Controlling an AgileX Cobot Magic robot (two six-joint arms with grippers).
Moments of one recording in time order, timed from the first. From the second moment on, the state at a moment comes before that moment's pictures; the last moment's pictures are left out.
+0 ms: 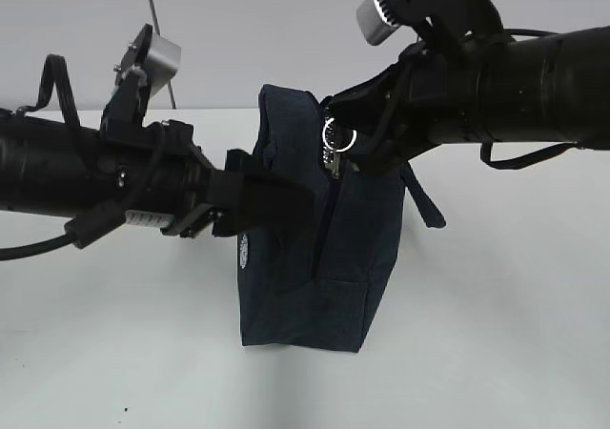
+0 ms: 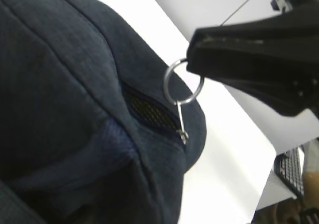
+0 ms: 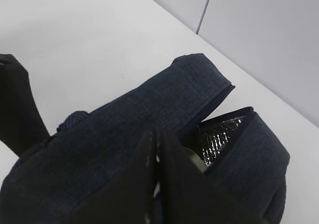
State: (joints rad) left arm -0.44 1.55 -0.80 -1.61 0.73 1.42; right arm 0.44 1.46 -0.93 1.67 0.27 -2.00
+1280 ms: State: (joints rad) left arm -0.70 1.53 -0.80 -1.51 0.06 1.43; right arm 0.44 1.46 -0.92 1.69 0.31 -2.01
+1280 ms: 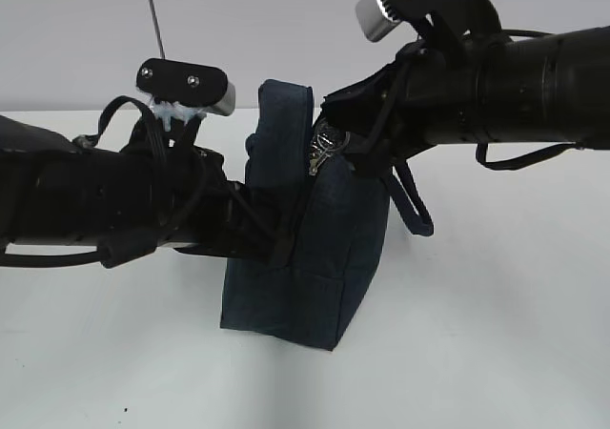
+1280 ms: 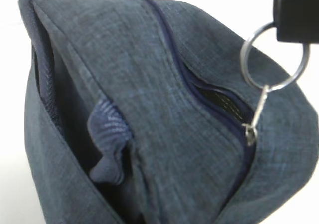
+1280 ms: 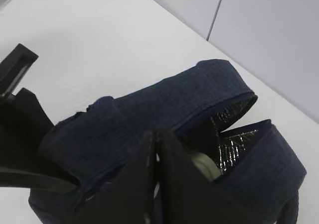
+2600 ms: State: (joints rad) left arm -0.70 1.53 -0.80 -1.49 0.06 1.43; right arm 0.32 1.55 -1.04 1.71 0.36 -2.07
